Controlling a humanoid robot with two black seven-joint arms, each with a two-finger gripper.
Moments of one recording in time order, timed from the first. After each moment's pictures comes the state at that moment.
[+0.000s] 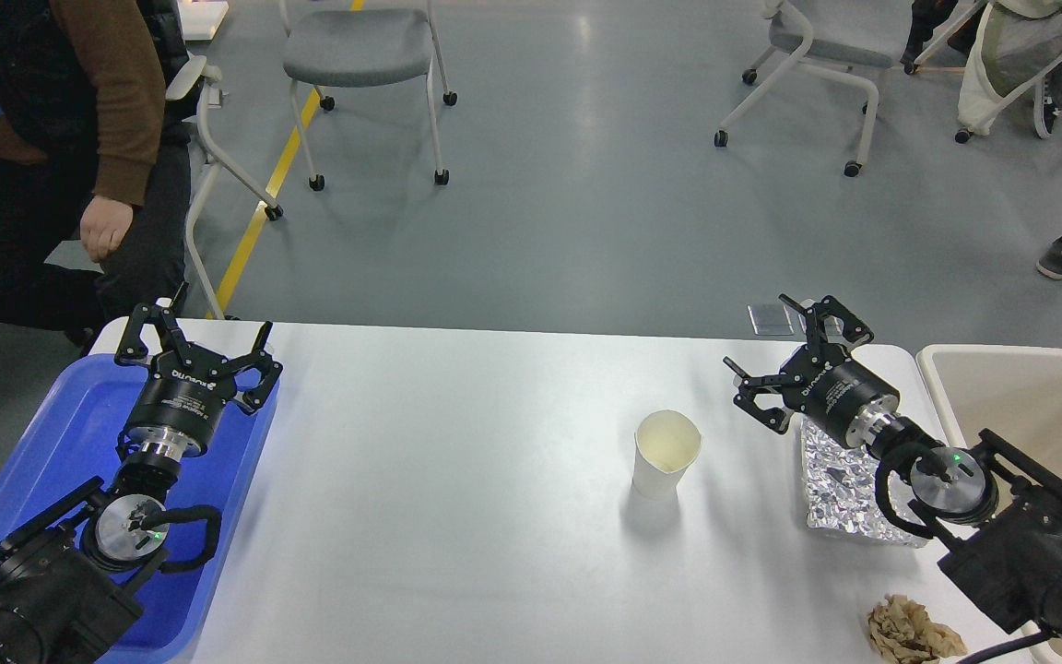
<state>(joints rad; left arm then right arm) -0.49 0.34 -0.89 -0.55 -0.07 -0.64 -0.50 0.63 -0.27 0.81 0.58 0.11 0.45 -0.03</state>
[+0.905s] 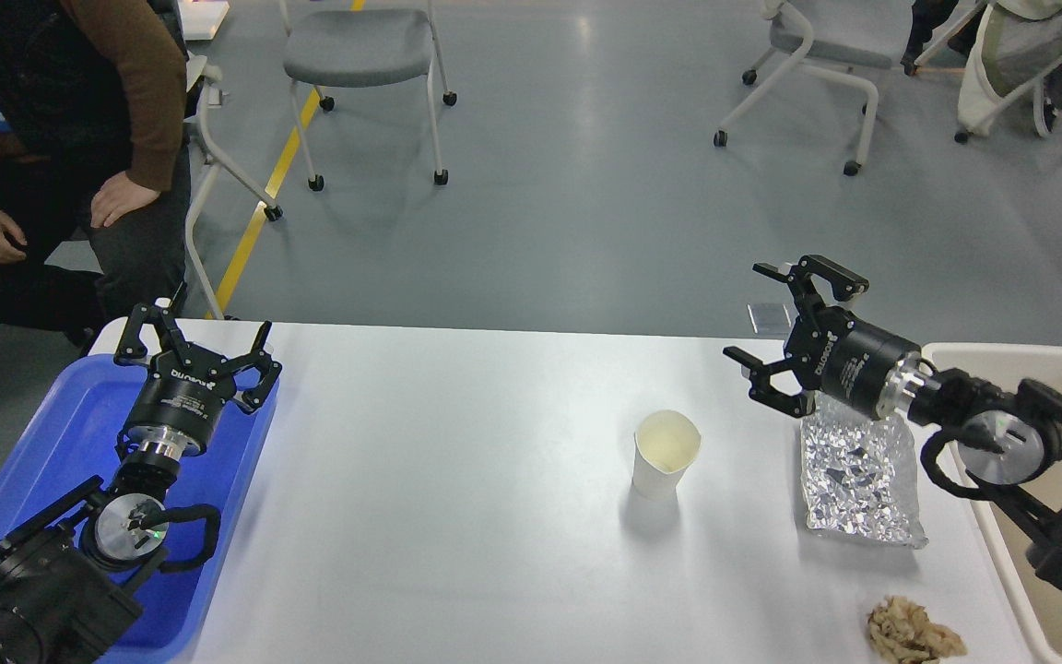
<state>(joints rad) -0.49 0.34 -0.89 -0.55 -0.07 -0.64 -0.50 0.67 -0.57 0.65 1.04 -0.20 0.34 -0.04</state>
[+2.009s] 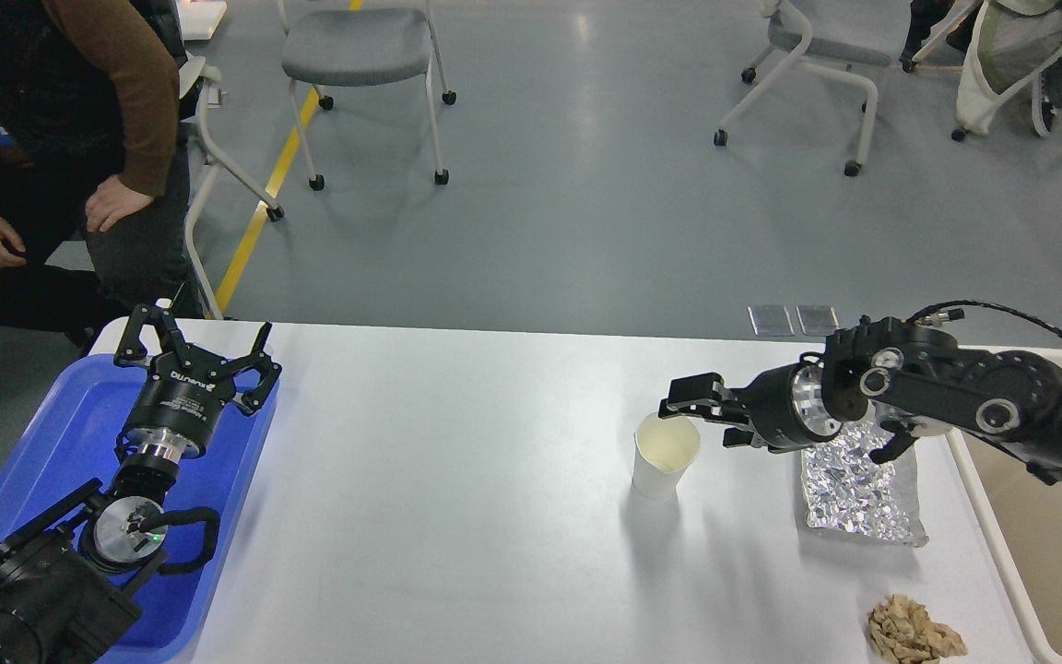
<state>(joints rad) -0.49 0.34 -0.89 -0.55 -0.07 -0.64 -0.50 1.17 -0.45 -0.19 1.00 -0.65 0.32 -0.06</state>
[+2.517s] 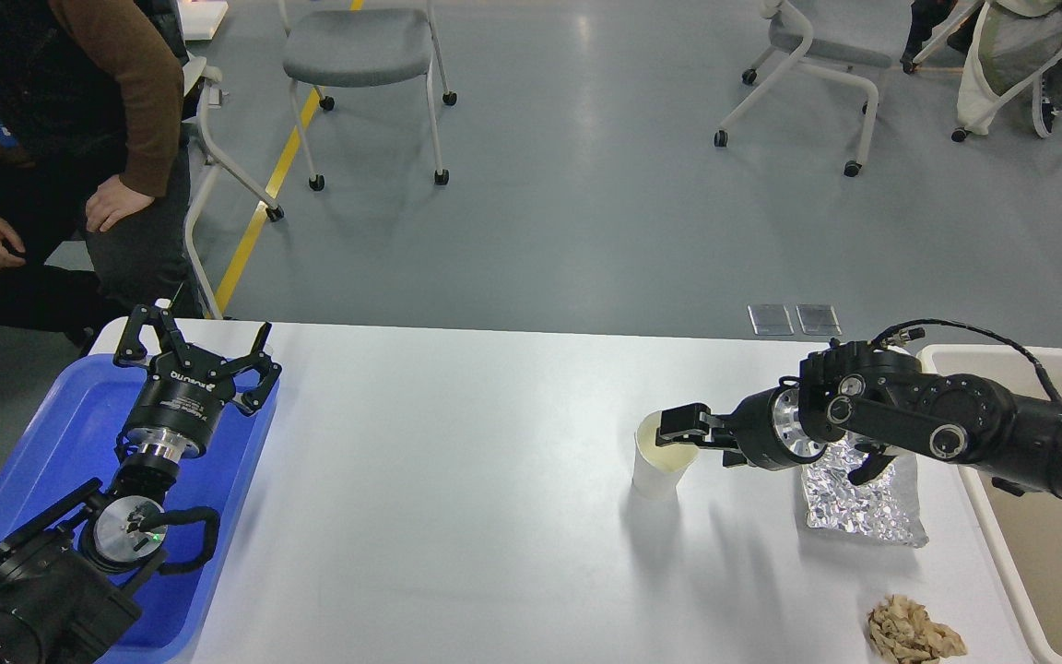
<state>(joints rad) -0.49 0.34 -0.89 -0.55 -0.07 -0.64 -0.50 1.14 -0.37 -0.24 0.90 -0.72 0.32 -0.05</state>
